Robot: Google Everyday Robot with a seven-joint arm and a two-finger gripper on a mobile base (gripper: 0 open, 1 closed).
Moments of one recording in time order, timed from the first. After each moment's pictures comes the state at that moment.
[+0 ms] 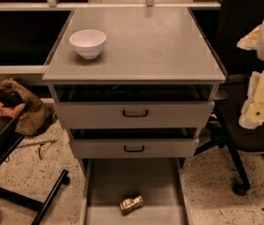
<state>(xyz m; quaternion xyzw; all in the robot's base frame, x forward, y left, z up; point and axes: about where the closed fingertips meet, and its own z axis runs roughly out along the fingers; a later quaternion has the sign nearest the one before) 0.438 -0.217 0.977 -0.60 0.78 -0.03 0.16</state>
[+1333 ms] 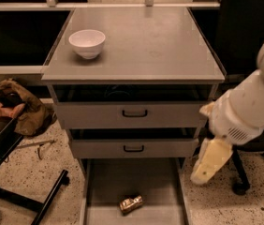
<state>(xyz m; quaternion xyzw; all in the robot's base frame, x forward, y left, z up) 0.411 -0.166 0.828 -0.57 0.80 0.07 0.16</state>
